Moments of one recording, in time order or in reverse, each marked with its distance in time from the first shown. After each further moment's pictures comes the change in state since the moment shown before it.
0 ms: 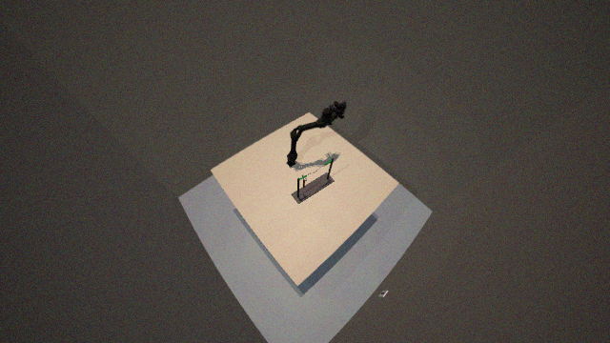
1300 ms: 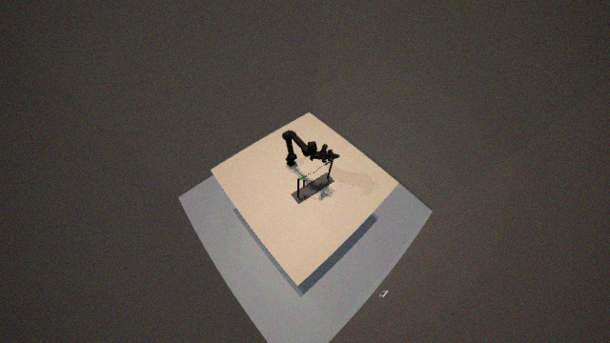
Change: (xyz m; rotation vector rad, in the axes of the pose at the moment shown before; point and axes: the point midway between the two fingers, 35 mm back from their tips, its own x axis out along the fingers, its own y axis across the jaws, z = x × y) arm -0.358 -0.050 -0.265 0.481 0.891 -0.265
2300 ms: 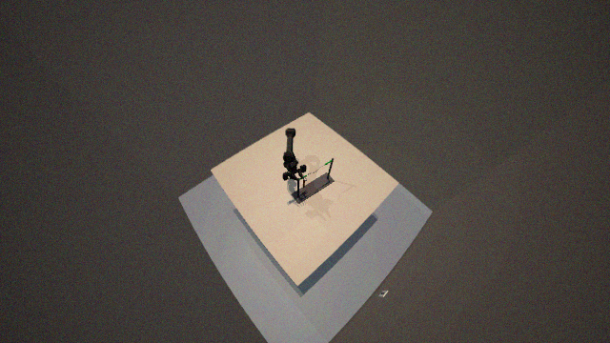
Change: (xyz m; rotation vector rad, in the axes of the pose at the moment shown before) arm -0.224 -0.123 -0.136 0.340 0.393 -0.570
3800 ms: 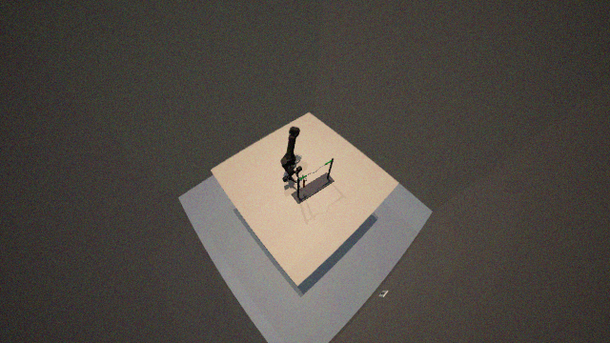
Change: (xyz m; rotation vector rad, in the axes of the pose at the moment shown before) arm -0.150 0.075 -0.203 0.296 0.325 0.074
